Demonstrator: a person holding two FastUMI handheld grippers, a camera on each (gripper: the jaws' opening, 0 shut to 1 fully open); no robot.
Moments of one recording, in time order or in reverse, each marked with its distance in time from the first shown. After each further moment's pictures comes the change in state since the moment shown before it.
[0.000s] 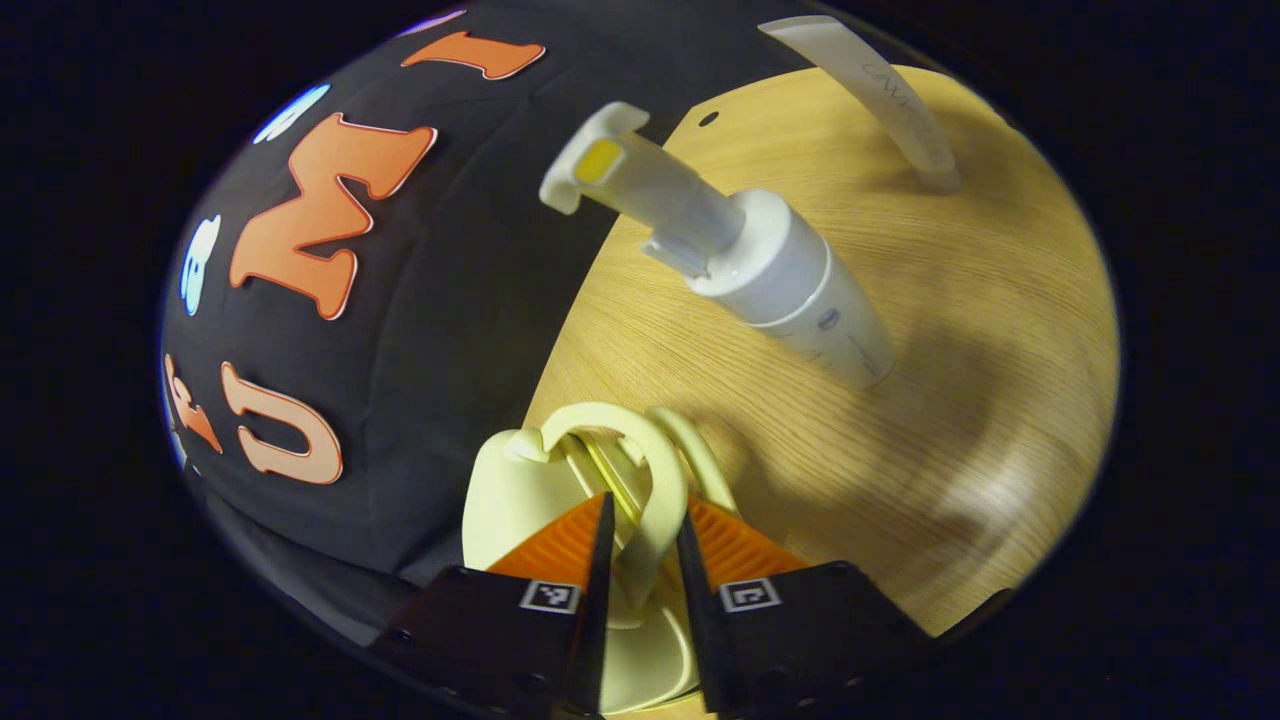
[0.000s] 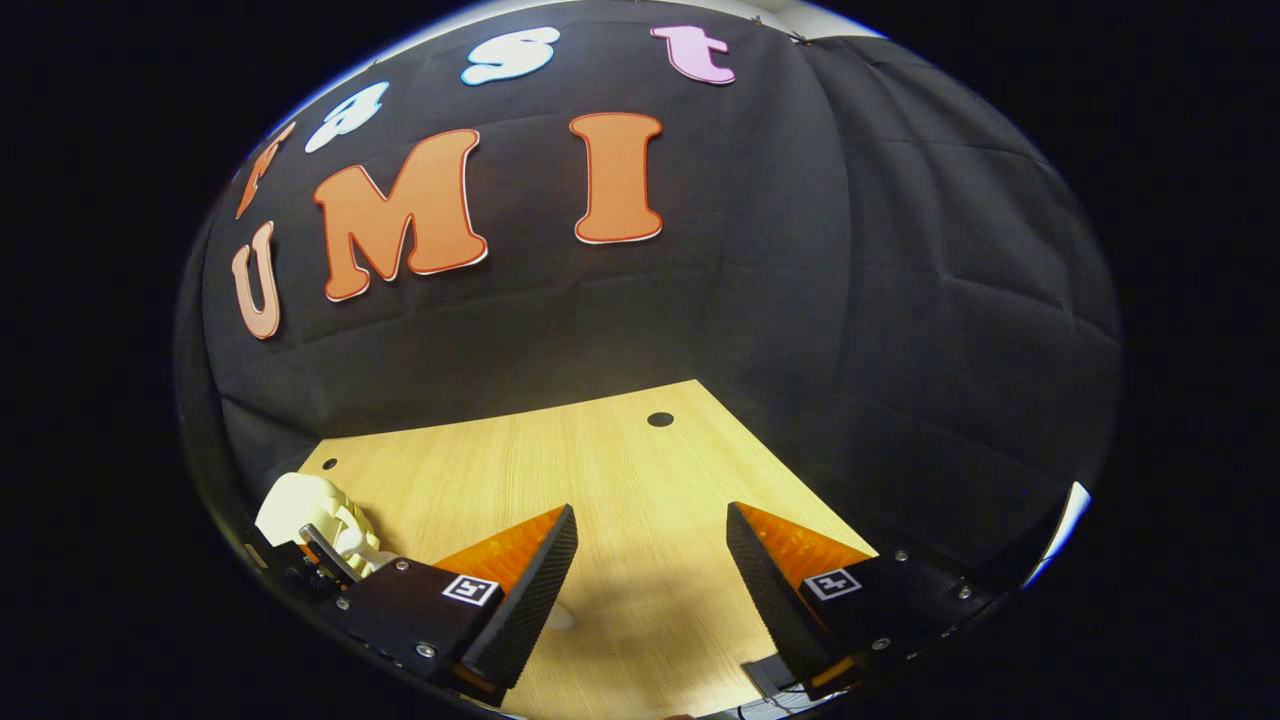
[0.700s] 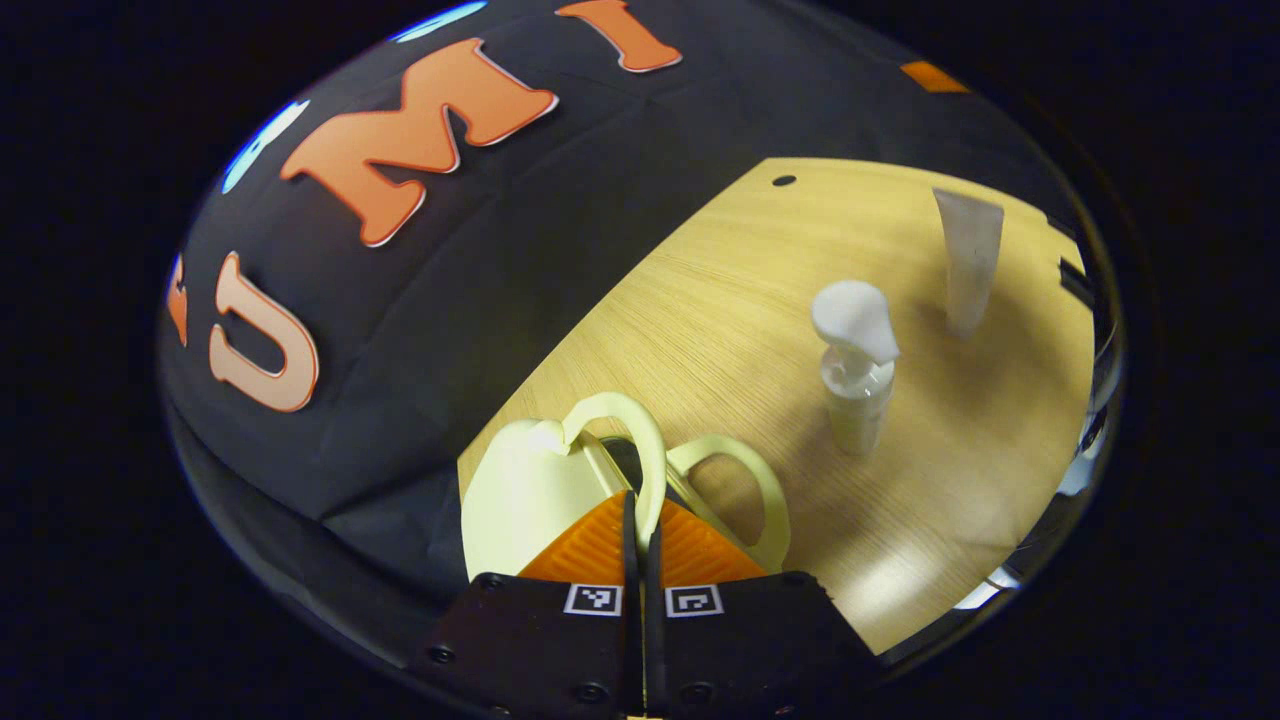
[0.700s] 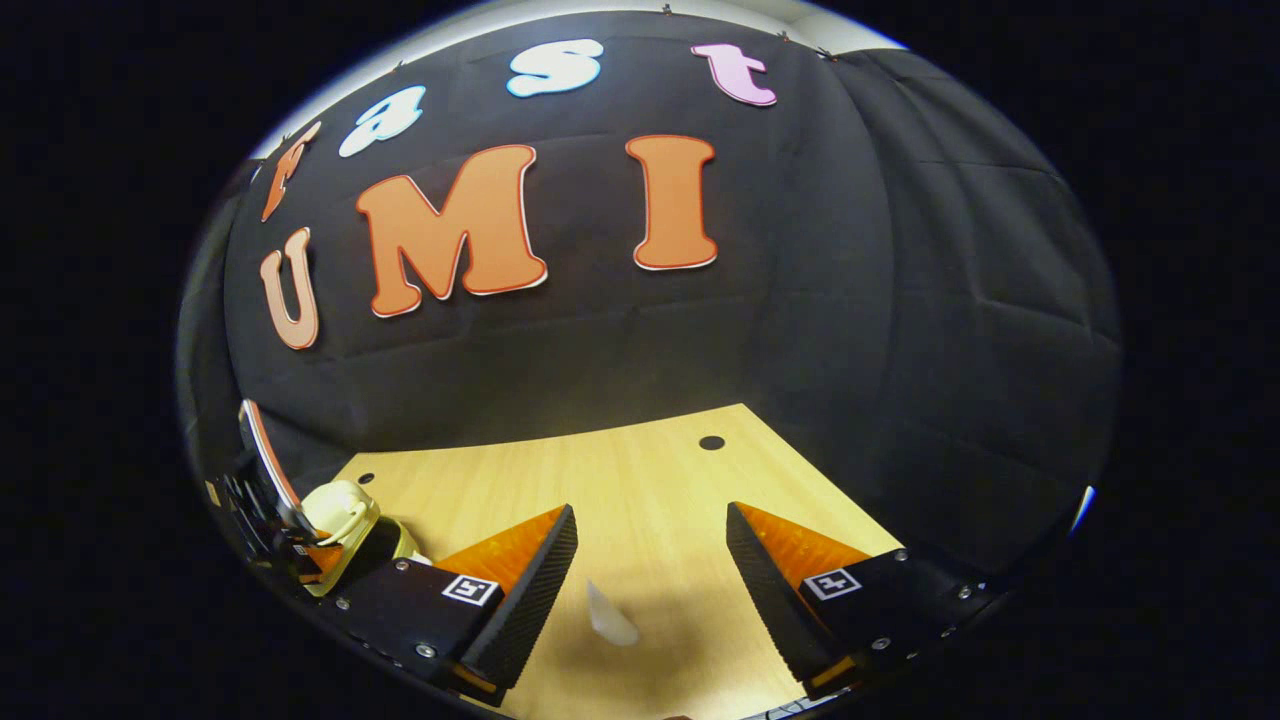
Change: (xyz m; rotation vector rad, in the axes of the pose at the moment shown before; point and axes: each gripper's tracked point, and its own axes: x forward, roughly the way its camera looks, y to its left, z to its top) left arm -0.042 0.093 0.008 -0.406 -0.075 -0.169; right arm -0.014 0.091 0.027 -0.002 -0.073 0.109
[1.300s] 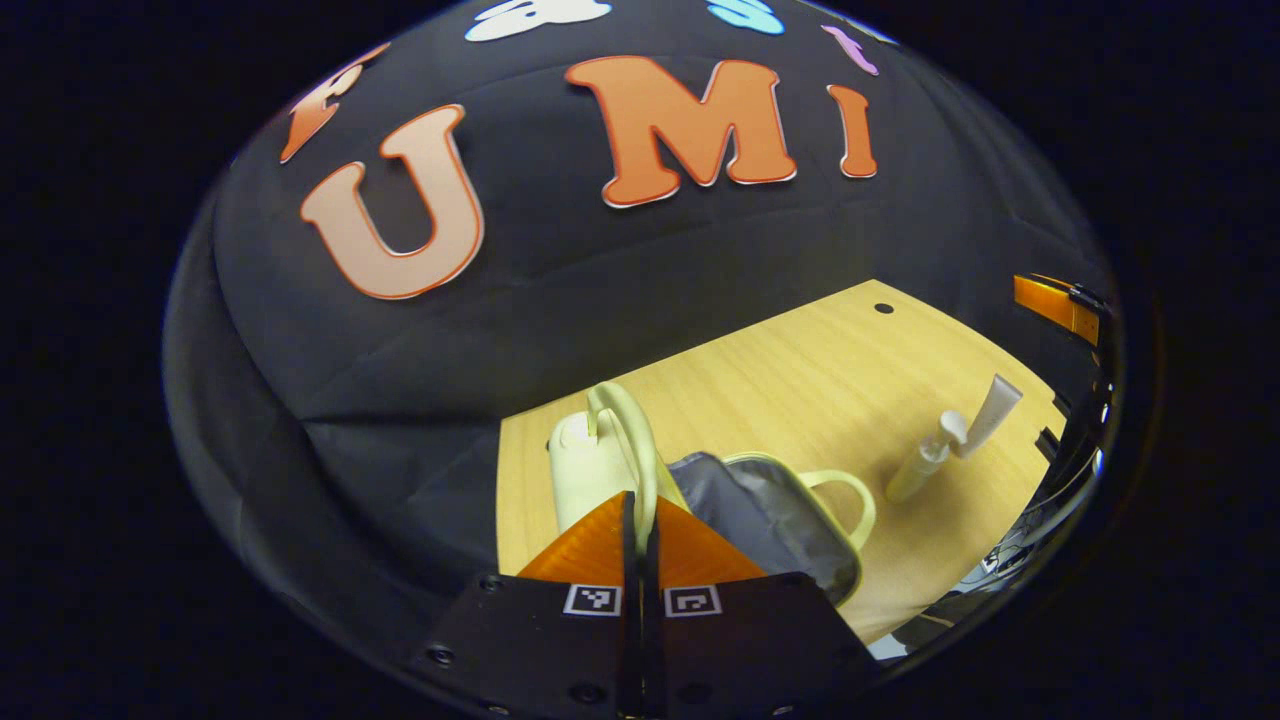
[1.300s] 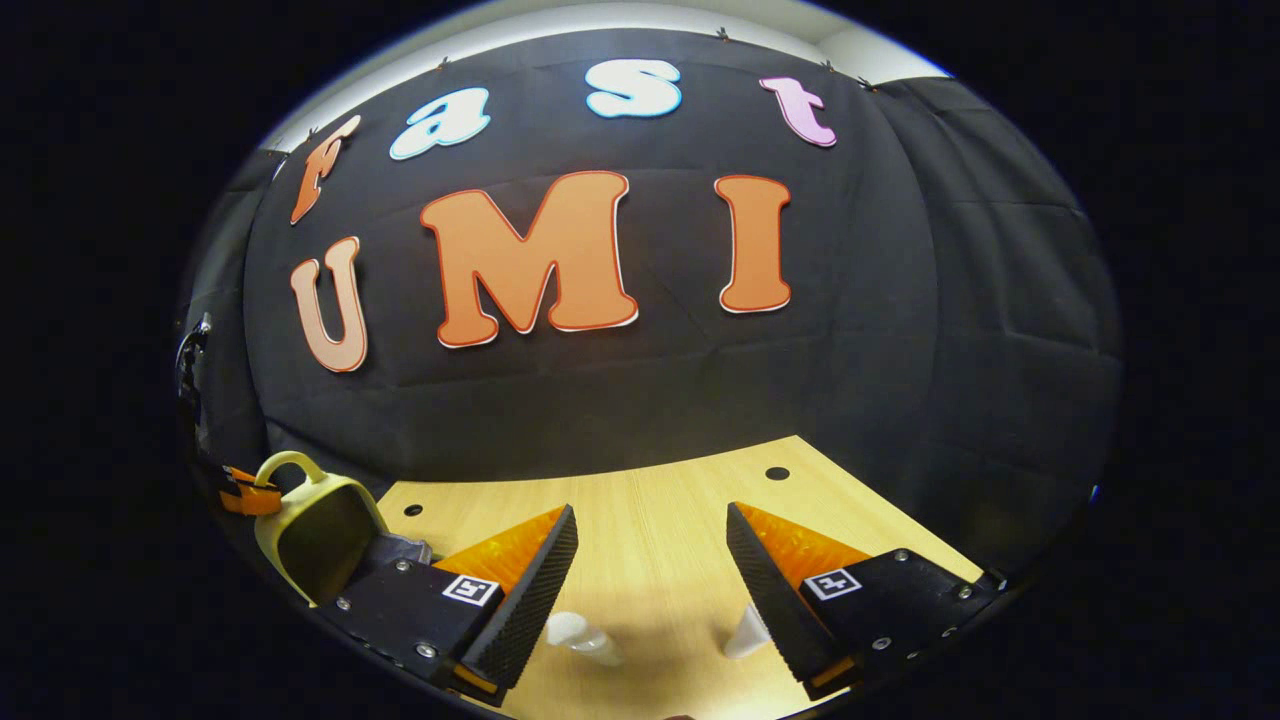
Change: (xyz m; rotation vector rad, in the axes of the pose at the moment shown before) left arm -0.046 0.174 -0.040 -0.360 -0.085 0.002; right arm -0.021 0.137 0.038 -0.015 -0.090 0.029
